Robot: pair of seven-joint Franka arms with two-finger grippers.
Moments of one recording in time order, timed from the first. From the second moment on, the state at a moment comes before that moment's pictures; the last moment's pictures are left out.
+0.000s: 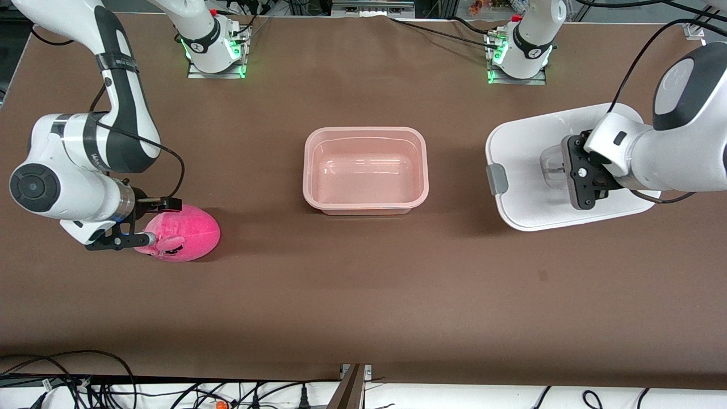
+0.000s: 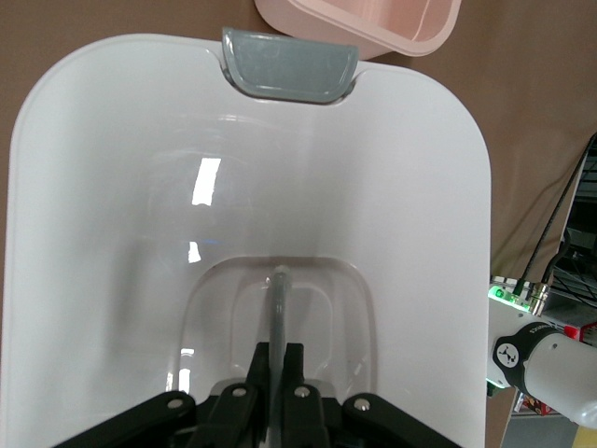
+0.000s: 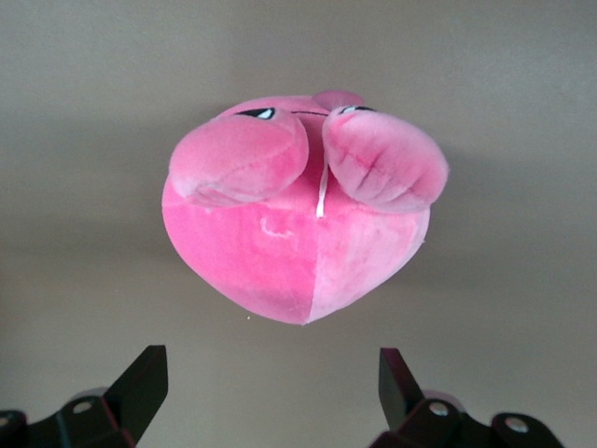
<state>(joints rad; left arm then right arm) 0.21 0.43 -0.45 -1.24 0.08 1.27 1.10 0.23 0.44 -0.19 -1.62 0.02 1.86 -0.05</state>
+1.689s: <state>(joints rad) 0.21 0.45 -0.45 -1.23 0.05 1.28 1.10 0.19 0.48 -0.18 -1.59 0.08 1.97 -0.32</state>
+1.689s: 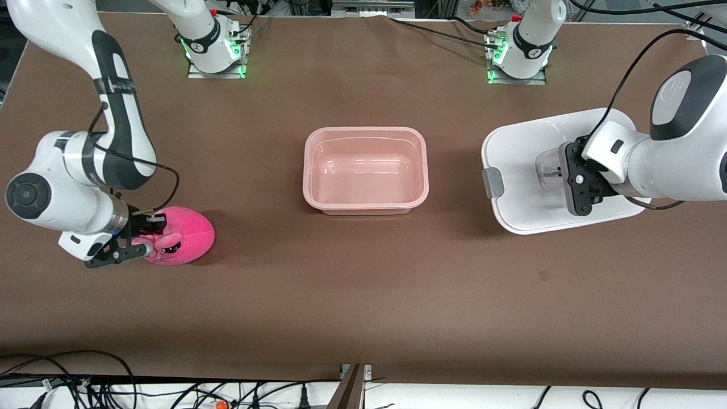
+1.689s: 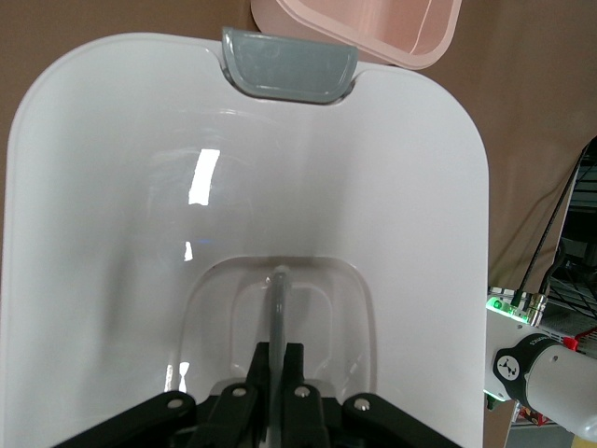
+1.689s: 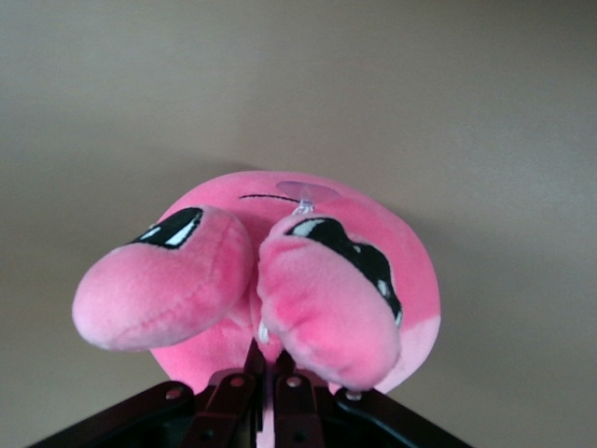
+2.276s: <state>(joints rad) 0.21 0.45 -0.45 -1.23 0.05 1.28 1.10 0.45 0.45 -0.16 -1.29 0.08 1.59 -0.48</state>
